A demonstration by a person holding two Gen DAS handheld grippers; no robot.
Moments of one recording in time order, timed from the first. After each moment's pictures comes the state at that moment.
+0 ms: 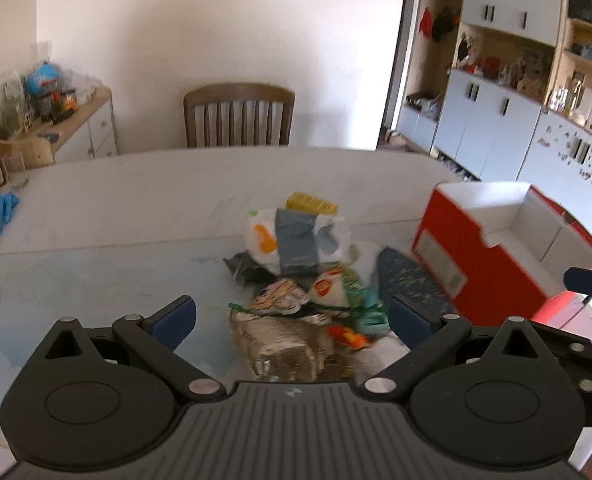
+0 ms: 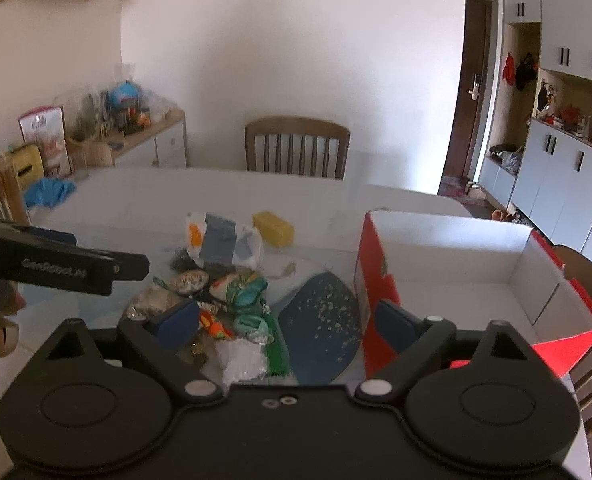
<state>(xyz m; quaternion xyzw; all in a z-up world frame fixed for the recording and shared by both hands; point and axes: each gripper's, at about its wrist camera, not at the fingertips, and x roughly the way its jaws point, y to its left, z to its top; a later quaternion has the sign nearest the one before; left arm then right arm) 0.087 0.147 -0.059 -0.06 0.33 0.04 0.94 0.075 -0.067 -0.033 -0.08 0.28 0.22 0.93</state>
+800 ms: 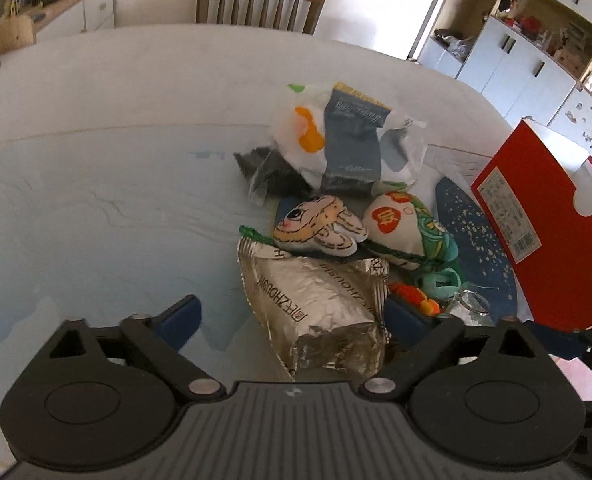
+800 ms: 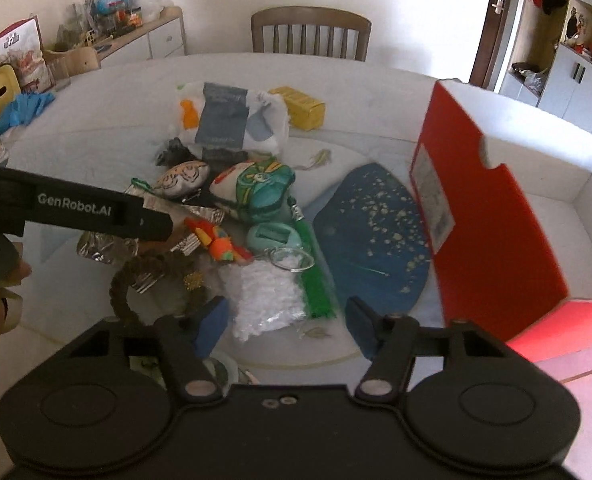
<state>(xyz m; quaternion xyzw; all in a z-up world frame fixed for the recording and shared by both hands) 0.154 0.187 -0.142 -0.14 0.46 0.03 0.88 0.126 -0.017 -0.112 -0.11 0.43 0.22 0.87</state>
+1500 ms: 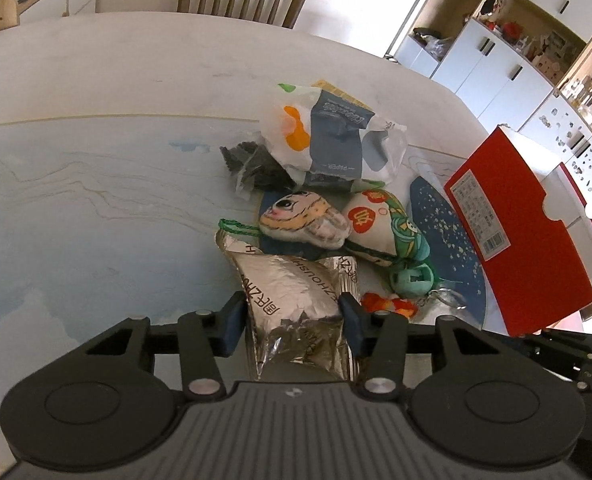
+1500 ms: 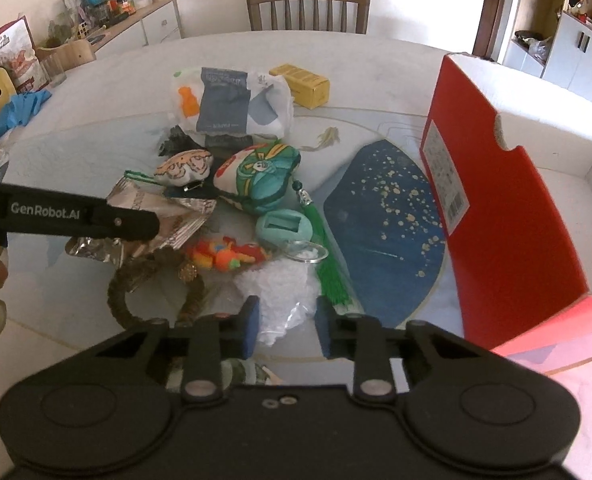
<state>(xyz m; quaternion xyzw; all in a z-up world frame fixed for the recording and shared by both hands) 0.148 0.199 -0.134 -0.17 0.46 -0.01 0.87 0.135 -0.012 -0.110 -0.09 0.47 0.22 0.85</state>
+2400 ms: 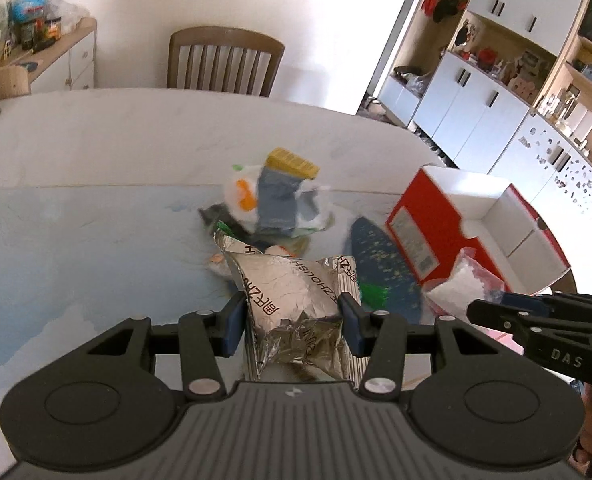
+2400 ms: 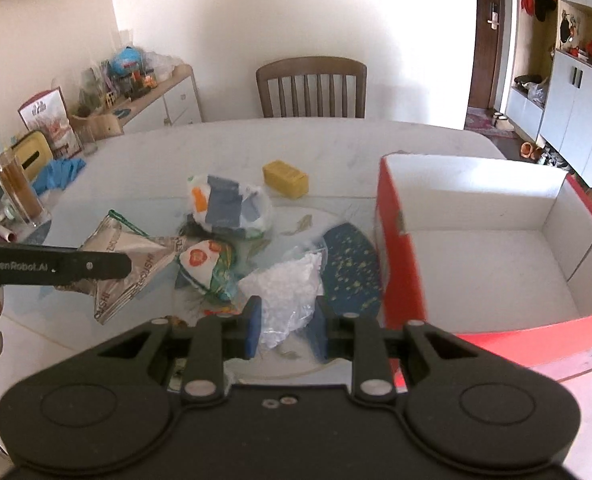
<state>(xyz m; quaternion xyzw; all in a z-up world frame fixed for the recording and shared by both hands) 0.093 0.158 -0.051 -0.14 0.39 -0.01 0.91 0.114 -0.085 -0.028 -0.04 0.38 0.26 0.89</state>
